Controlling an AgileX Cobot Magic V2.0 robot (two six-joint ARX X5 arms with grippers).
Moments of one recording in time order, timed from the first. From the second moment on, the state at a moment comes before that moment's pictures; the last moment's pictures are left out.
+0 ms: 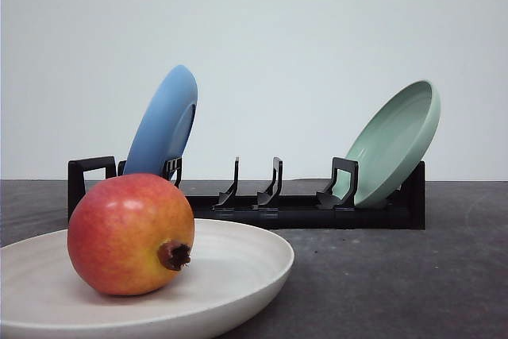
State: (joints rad) left_arx -0.07 0.00 0.02 -0.18 -0.07 0.09; right_arx -0.04 0.01 0.02 -0.17 -0.03 -0.03
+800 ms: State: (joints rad) left_arx -0.07 0.00 0.02 -0.18 -0.07 0.09; right_arx -0.04 0.01 0.02 -0.17 -0.03 -0.03
